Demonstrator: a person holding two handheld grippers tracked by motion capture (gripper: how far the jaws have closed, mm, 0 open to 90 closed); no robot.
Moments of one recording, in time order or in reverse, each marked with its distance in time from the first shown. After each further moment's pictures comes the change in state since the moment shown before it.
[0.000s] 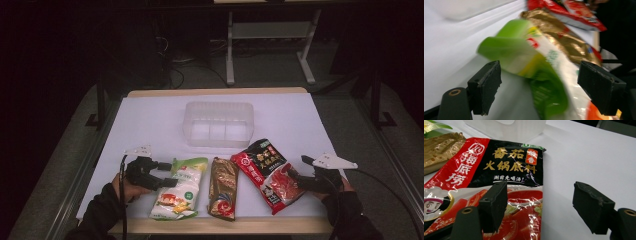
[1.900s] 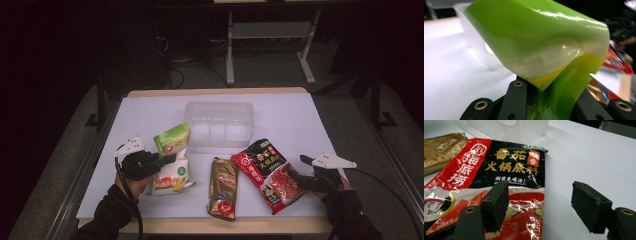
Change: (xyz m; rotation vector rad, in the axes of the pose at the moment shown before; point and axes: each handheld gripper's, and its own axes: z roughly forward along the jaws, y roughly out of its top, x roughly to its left) left arm -0.041 0.029 -0.023 -0.298 0.284 0.068; right arm -0.001 0.002 0.002 -0.012 0.013 -0.015
